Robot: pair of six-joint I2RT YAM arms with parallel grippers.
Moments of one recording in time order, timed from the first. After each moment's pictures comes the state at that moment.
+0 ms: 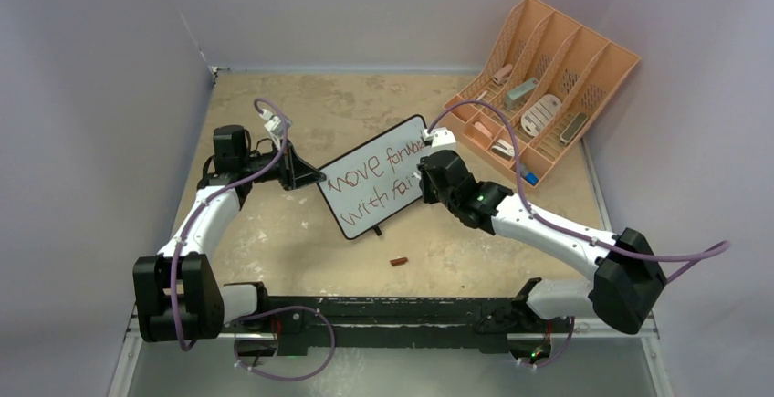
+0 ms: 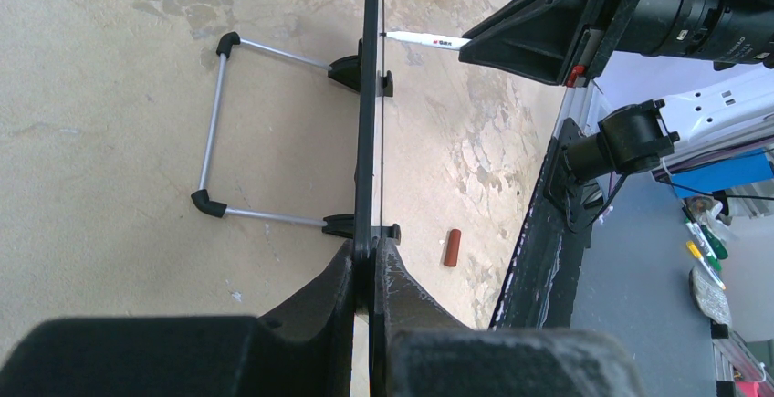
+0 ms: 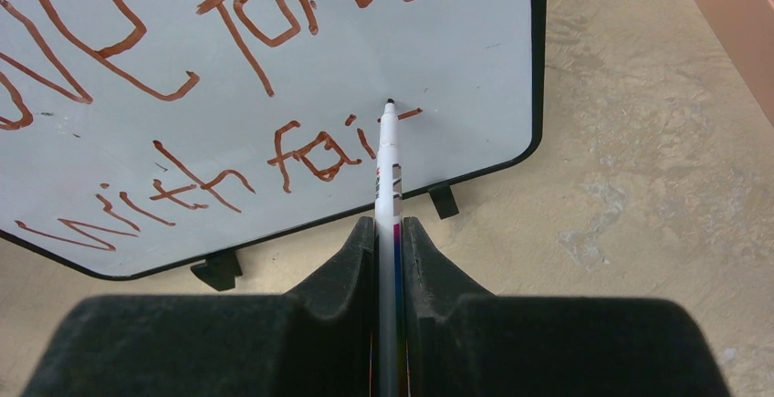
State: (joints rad) left arm 0.07 1.23 0.76 -0.14 1.15 -0.05; right arm 0.80 1.29 0.87 -0.26 0.35 0.40
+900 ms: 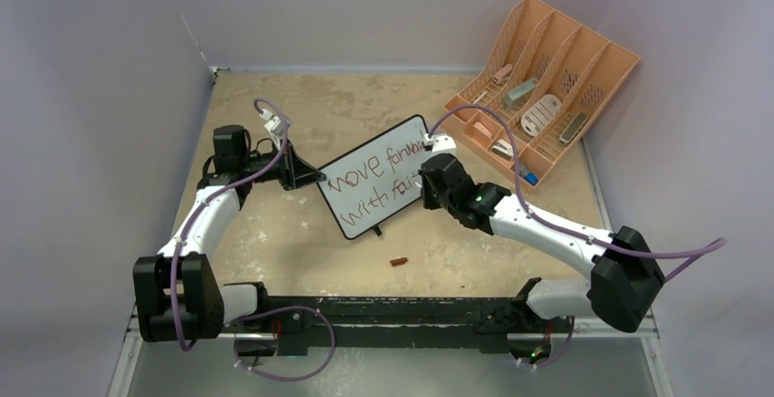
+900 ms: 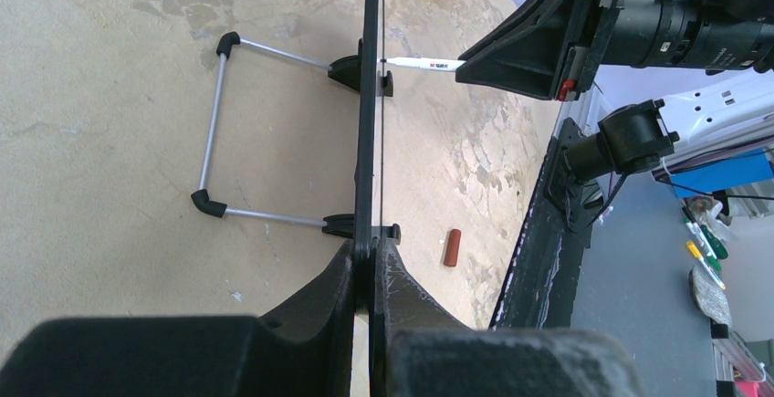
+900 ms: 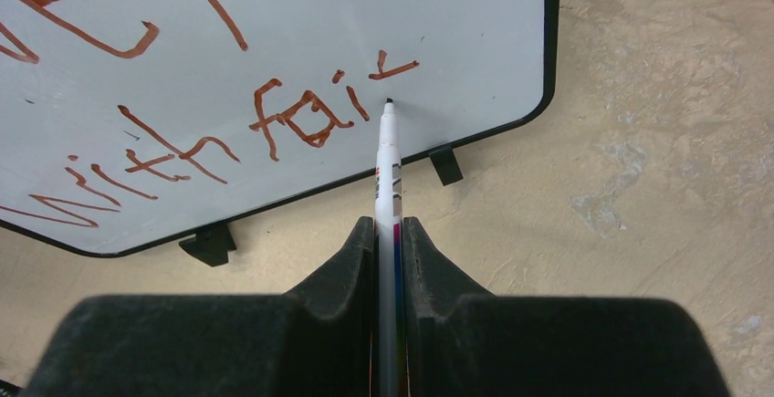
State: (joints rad) left arm 0.07 1.23 0.76 -0.14 1.15 -0.05; right arm 0.80 1.30 0.86 -0.31 0.32 0.46
